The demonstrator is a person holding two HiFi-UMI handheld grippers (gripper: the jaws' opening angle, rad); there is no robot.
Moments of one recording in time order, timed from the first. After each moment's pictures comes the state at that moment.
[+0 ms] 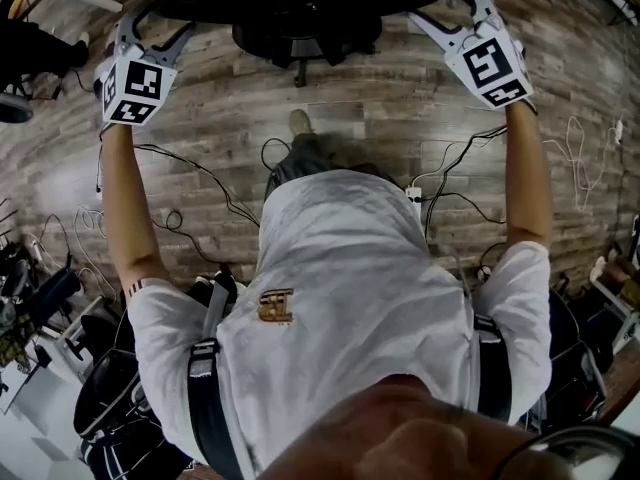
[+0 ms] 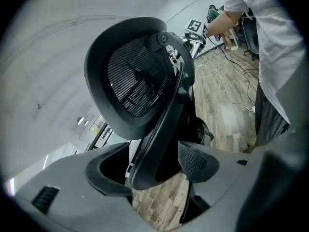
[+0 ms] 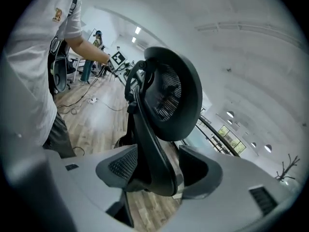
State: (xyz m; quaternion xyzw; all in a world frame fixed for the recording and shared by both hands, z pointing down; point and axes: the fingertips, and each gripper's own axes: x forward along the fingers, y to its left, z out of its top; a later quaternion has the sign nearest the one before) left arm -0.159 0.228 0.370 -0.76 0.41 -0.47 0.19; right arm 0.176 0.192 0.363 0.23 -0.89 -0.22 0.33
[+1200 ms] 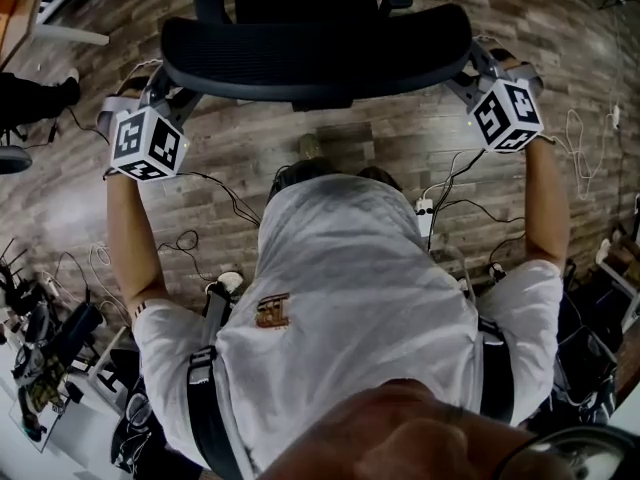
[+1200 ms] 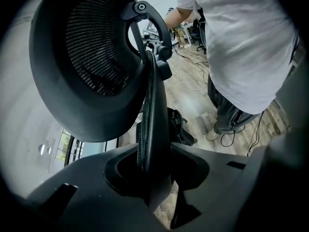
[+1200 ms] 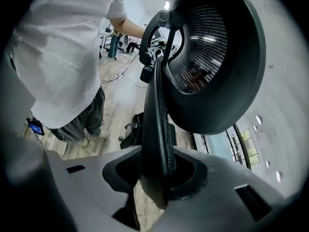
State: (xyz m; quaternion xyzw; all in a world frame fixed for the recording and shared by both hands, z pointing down) left arm -0.189 0.155 0.426 -0.79 0.16 -0.55 0.23; right arm 0.139 0.121 0.428 0.09 -0.83 -0.26 0.49
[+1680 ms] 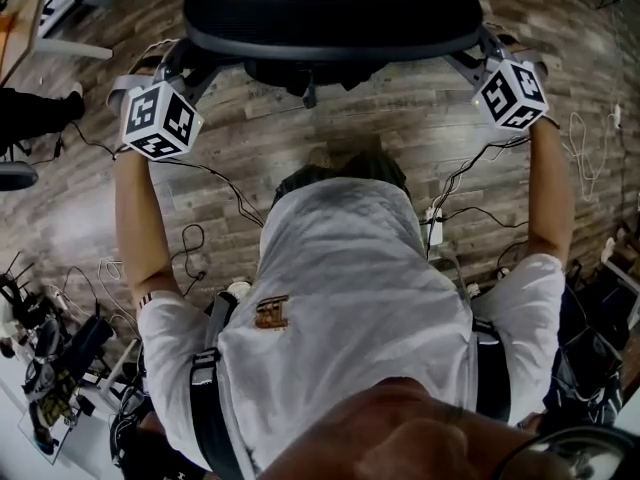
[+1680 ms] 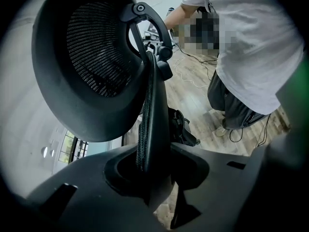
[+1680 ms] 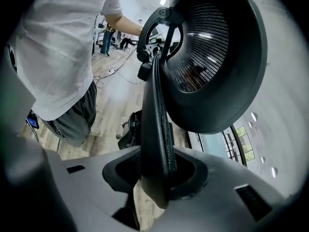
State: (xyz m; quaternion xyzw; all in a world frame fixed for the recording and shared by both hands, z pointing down) left arm -0.220 0.064 0.426 -0.79 0.16 -0.54 0.24; right arm 0.111 0.035 0.431 0.12 -0.82 -0.26 0.50
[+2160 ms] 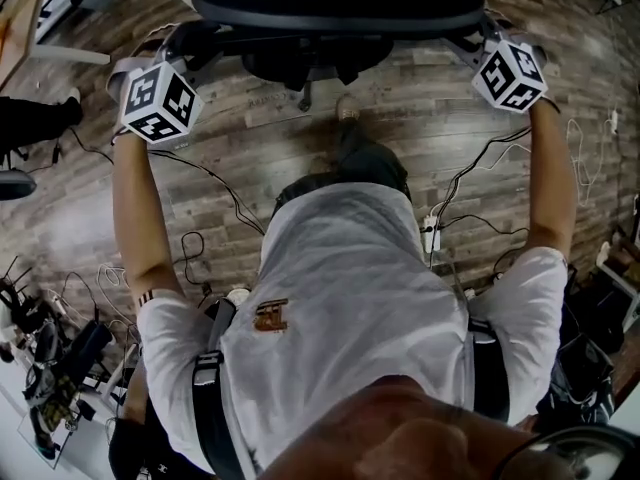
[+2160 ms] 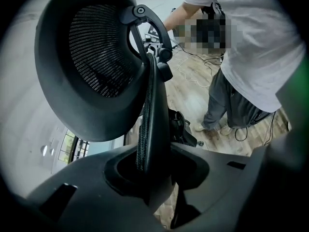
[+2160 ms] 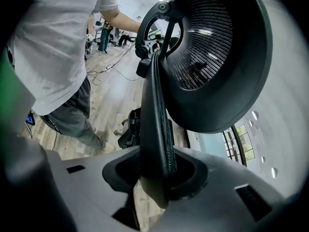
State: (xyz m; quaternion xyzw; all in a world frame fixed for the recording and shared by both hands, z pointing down) left arm -0.236 -0.012 0.420 -0.79 0.17 -0.54 0.24; right arm 0.096 -0.049 0.431 0.12 -0.81 -0.26 0.51
